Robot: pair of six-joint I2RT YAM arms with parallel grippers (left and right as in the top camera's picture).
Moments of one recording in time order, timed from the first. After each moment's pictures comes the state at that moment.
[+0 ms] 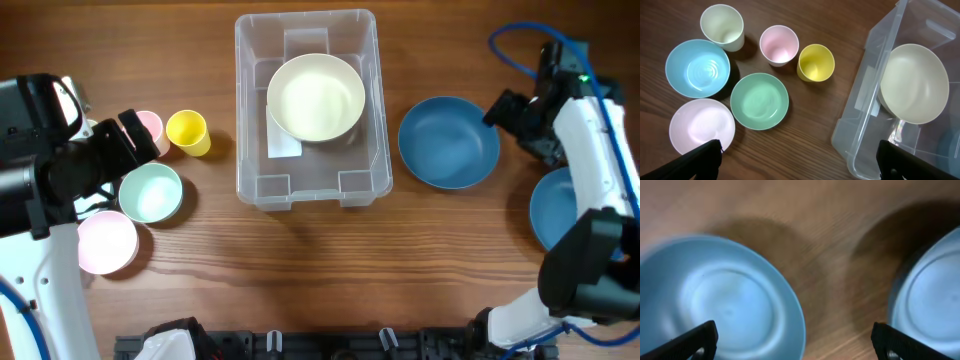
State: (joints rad) left arm 0.23 1.25 1.57 -1.33 0.05 -0.27; right arm -0.19 1.77 1.39 -0.97 0.09 0.46
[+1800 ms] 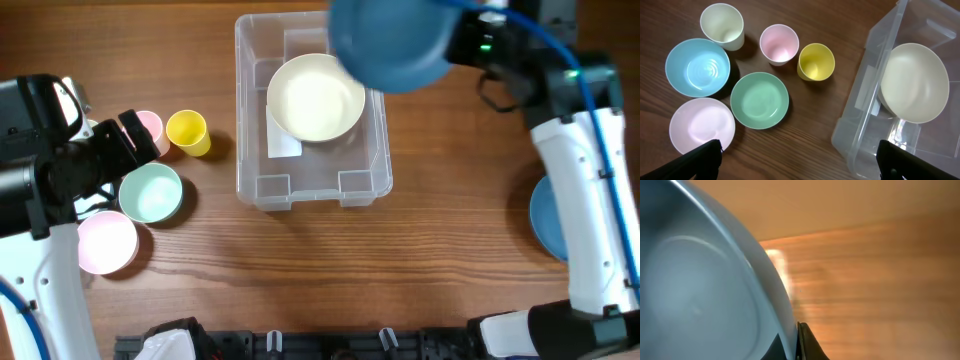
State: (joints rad) left arm 0.23 1.25 1.57 -1.33 0.05 -0.27; right arm 0.21 1.60 1.81 -0.88 0.00 0.28
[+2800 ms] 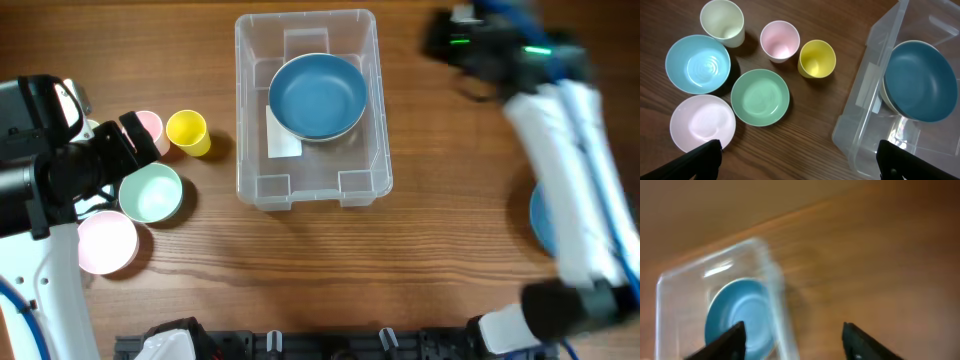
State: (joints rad) left arm 0.23 1.25 1.57 -1.35 0.05 -0.27; right arm 0.20 1.70 1.88 -1.05 0.10 0.52
